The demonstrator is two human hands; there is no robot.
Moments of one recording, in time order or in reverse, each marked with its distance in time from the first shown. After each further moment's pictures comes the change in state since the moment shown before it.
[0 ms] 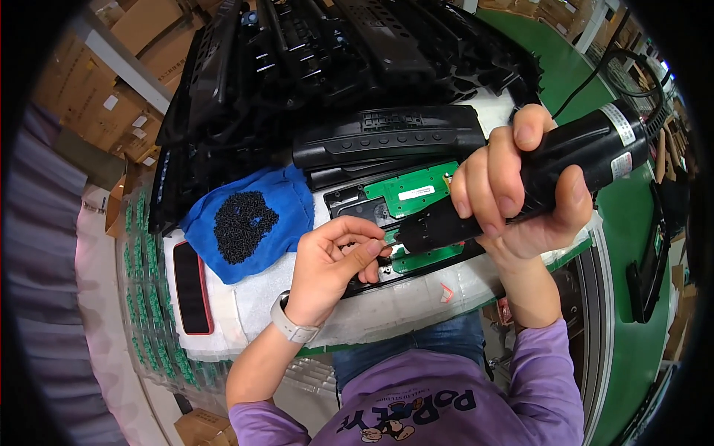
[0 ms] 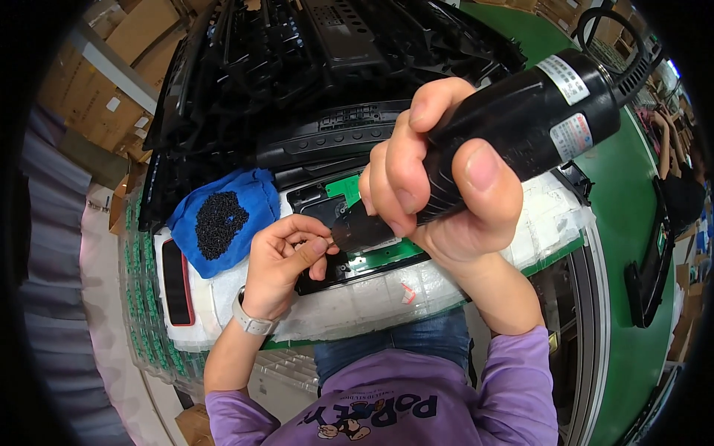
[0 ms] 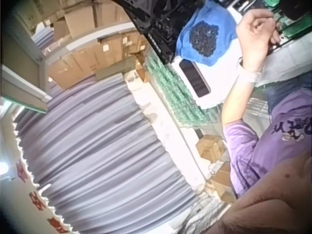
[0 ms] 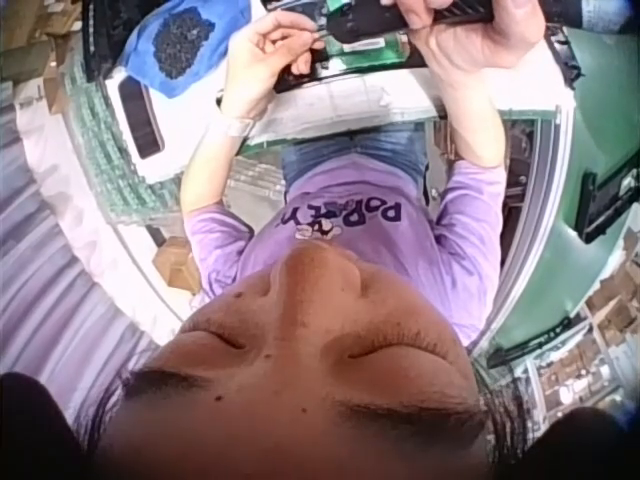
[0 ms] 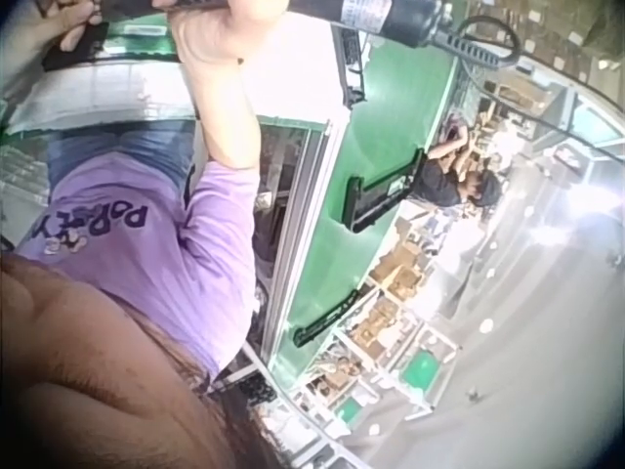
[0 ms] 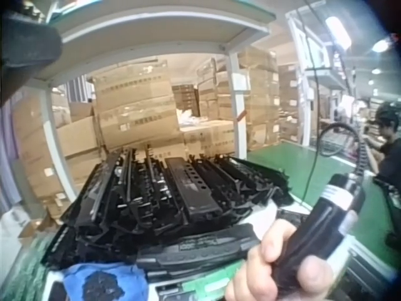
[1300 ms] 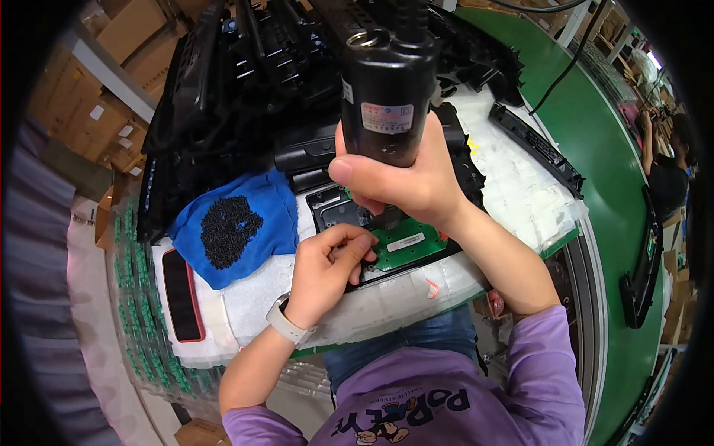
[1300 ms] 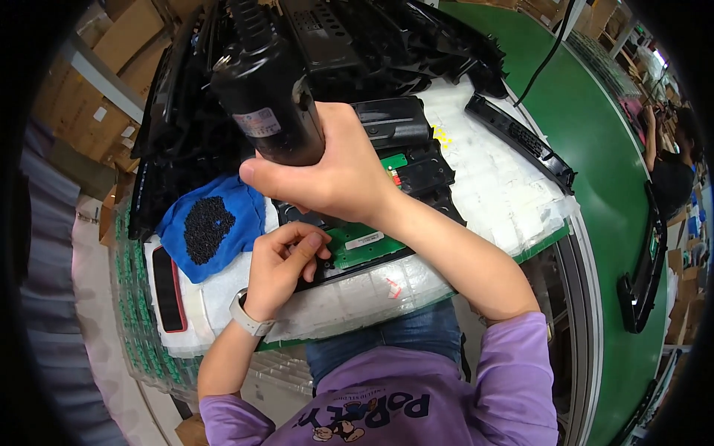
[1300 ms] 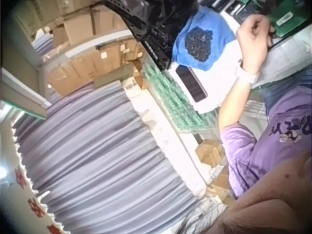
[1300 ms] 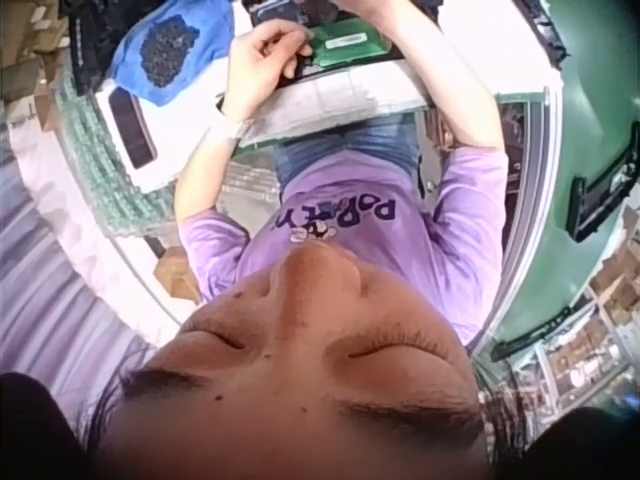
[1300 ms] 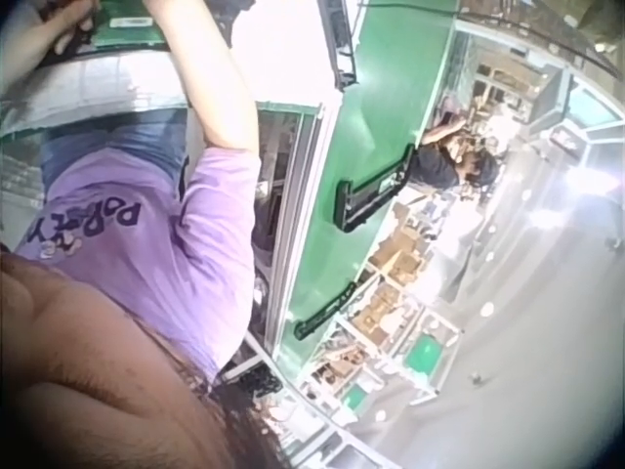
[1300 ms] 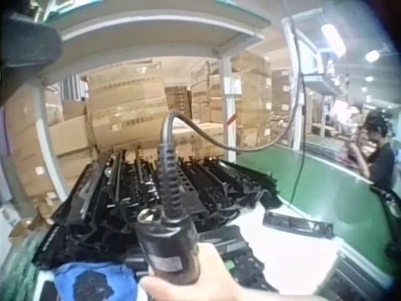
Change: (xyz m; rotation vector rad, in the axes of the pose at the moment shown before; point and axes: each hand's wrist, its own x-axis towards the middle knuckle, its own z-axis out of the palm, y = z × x) left_hand 0.003 -0.009 0.006 0.315 0.021 -0.034; right_hand 0.028 0.036 0.012 -0.532 0.087 0.364
